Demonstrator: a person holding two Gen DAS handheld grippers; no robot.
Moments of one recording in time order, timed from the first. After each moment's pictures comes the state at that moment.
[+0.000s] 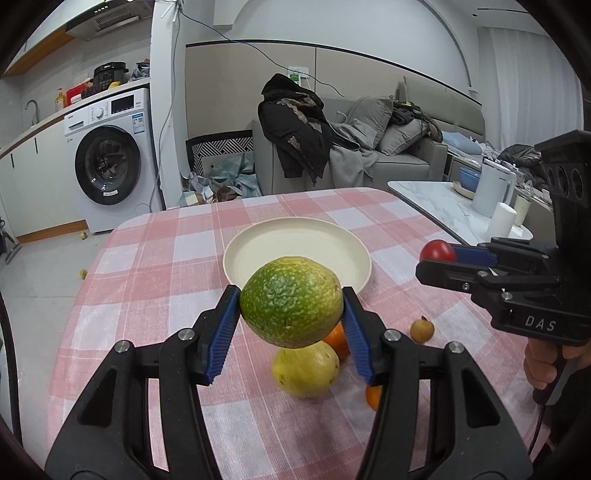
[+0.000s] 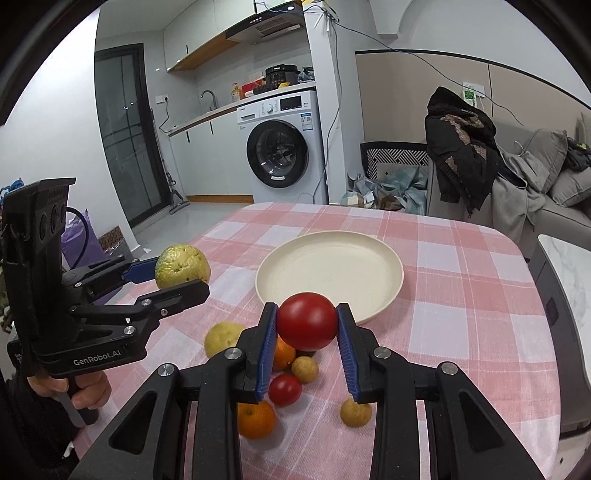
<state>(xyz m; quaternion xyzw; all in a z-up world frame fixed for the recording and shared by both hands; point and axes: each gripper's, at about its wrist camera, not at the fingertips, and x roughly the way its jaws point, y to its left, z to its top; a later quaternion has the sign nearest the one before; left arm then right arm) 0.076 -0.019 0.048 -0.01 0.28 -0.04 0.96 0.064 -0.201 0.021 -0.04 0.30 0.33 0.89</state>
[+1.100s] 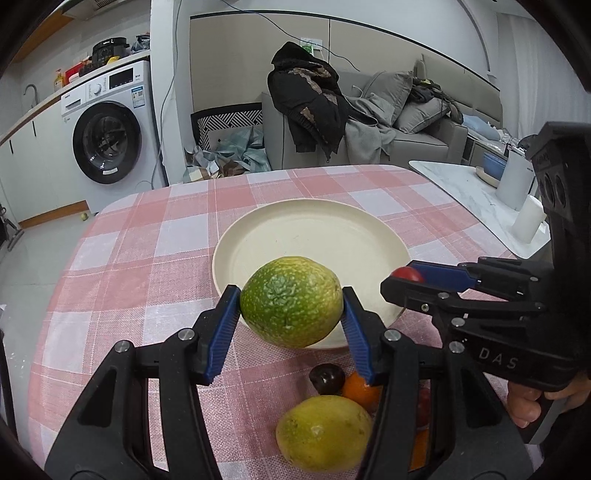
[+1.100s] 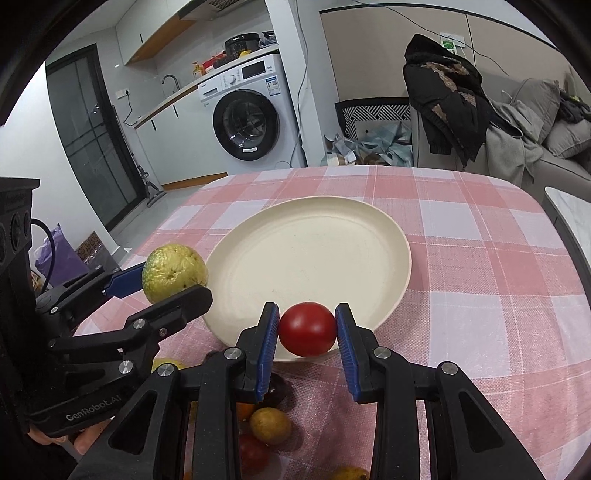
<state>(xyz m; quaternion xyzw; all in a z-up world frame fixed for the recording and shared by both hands) 0.196 -0.012 -0.006 -0.02 0.33 -0.02 0.94 0.145 -0.169 -0.032 -0.01 0.38 0.29 0.88</state>
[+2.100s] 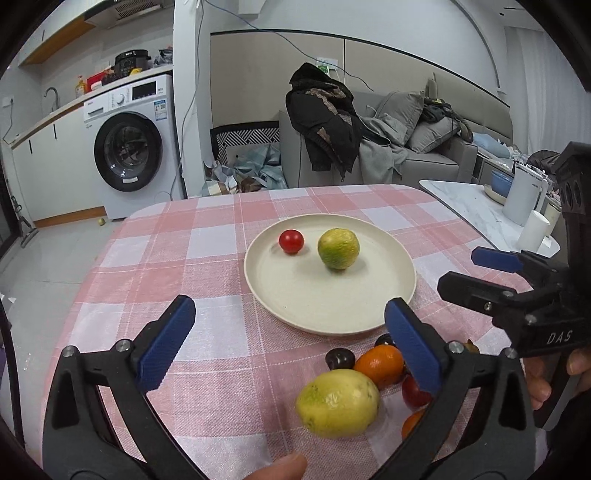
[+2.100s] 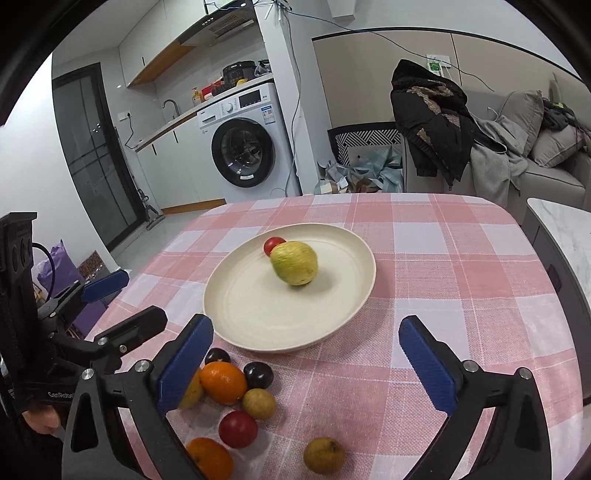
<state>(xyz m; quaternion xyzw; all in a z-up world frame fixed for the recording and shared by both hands) 0.146 0.001 0.009 -0.02 0.29 0.01 0.96 0.120 -0.205 -0.008 0.01 0.34 0.29 0.90</state>
